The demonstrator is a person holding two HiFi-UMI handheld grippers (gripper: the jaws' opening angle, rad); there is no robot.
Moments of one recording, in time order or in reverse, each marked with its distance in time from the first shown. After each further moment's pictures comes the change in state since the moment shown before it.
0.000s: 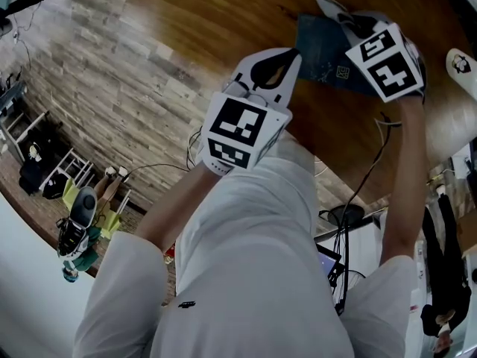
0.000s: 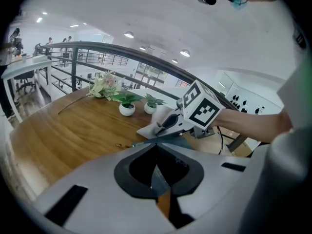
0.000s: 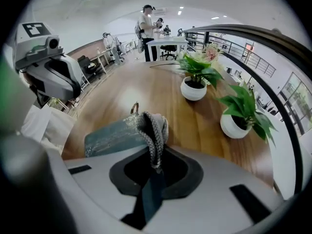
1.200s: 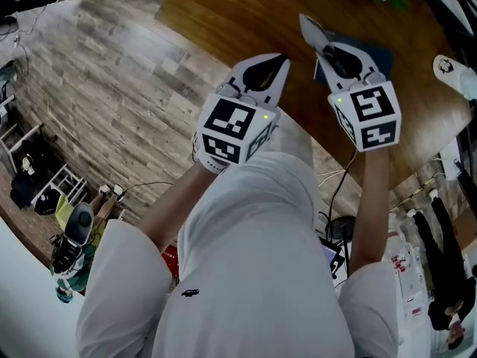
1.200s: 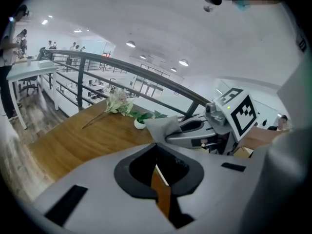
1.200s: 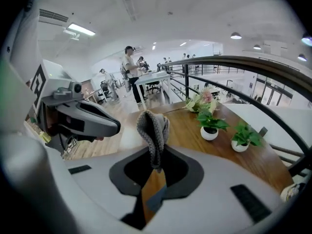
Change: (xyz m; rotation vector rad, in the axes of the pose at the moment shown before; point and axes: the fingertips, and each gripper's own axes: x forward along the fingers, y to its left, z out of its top) left arm -0.094 0.046 0.024 -0.004 -0.093 -0.019; right arm -0.077 0.104 0.116 0.274 -0.392 -0.066
